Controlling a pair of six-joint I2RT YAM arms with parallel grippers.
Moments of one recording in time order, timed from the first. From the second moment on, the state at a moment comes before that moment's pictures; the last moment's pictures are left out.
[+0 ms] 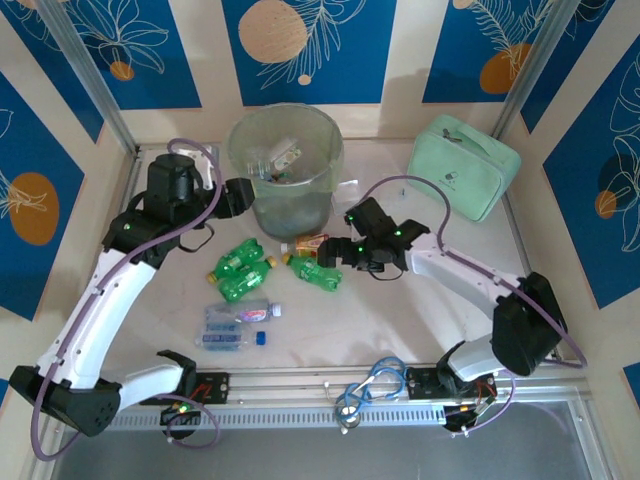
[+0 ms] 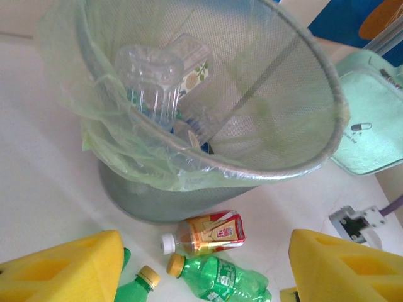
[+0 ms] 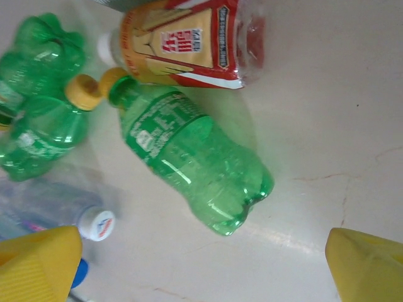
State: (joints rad) left arm -0.39 1.13 1.35 -0.74 0.09 -0.44; right arm 0.68 1.45 1.06 -0.65 -0.17 0.64
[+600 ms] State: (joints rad) left arm -0.37 1.14 1.31 -0.69 0.15 -0.49; right arm 0.79 1.79 1.24 -0.66 -0.06 0.39
